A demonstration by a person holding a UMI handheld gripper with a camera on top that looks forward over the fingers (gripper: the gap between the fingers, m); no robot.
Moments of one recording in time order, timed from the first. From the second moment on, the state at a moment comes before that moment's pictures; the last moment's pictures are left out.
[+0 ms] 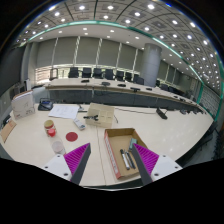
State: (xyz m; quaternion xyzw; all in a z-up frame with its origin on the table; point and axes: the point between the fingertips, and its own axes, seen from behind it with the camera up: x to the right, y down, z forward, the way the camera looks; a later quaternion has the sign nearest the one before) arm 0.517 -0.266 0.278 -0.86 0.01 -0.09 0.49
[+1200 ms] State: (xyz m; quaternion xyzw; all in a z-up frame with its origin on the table) arm 0.305 -0.114 0.084 -0.82 0.00 -0.05 0.57
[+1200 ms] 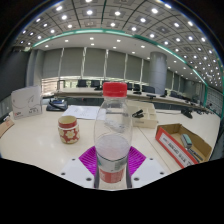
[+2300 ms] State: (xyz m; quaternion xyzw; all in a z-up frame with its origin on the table) arm 0.252 0.087 0.195 -0.41 -0.59 -0.63 0.29
